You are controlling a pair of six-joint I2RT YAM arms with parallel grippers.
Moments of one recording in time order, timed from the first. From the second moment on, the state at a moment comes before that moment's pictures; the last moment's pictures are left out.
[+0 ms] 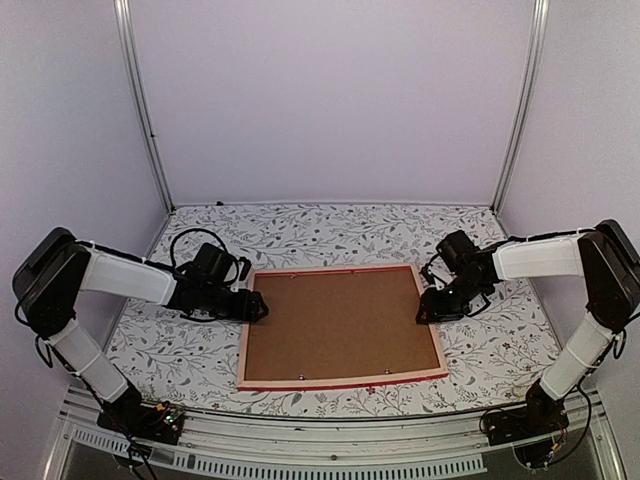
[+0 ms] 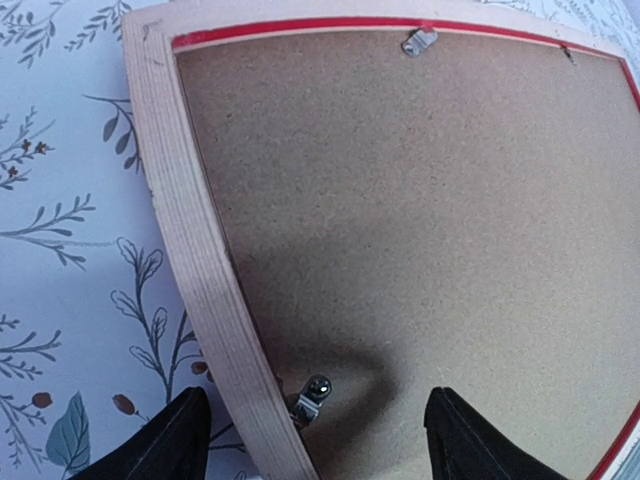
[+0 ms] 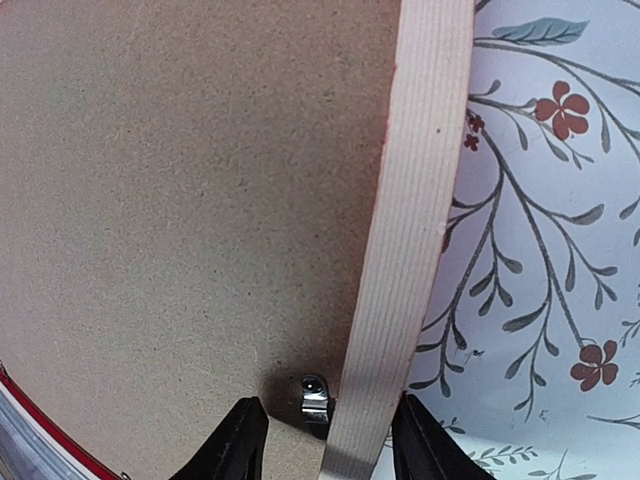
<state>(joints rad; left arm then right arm) -0.56 1.61 0.69 -0.03 0.11 -0.43 0.49 1.65 0.88 -0.48 -0.22 0.31</state>
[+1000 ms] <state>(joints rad) -0.56 1.61 0.69 -0.02 0.11 -0.43 0.44 1.64 0.87 -0.47 -0.25 0.25</state>
